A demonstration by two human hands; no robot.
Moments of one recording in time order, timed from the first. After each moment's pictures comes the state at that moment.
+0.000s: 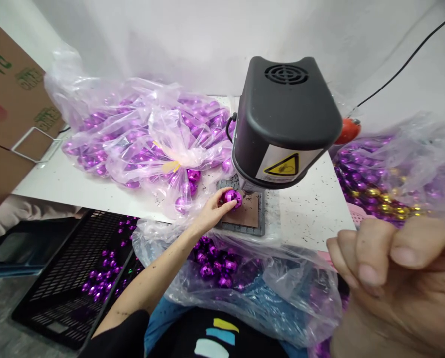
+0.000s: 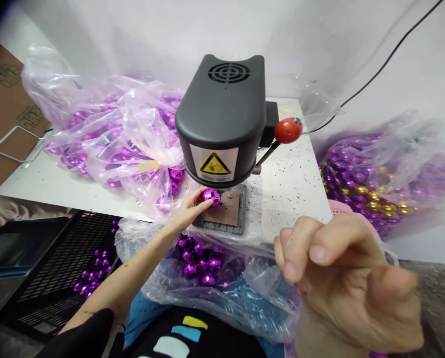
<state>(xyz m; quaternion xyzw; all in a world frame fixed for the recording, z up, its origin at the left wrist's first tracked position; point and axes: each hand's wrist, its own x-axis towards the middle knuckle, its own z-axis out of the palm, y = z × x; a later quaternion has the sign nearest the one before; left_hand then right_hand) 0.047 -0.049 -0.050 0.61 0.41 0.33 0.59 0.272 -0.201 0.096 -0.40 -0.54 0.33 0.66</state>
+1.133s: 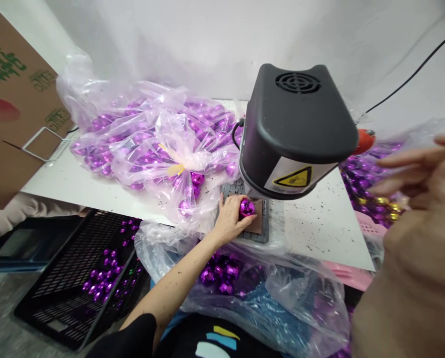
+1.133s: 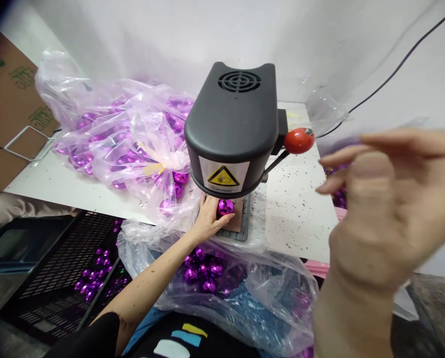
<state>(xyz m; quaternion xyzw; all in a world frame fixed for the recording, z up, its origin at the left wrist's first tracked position) 0.079 -0.065 -0.064 0.81 0.41 0.28 0.30 0.261 -0.140 0.139 -0.60 -0.48 0.05 0.64</state>
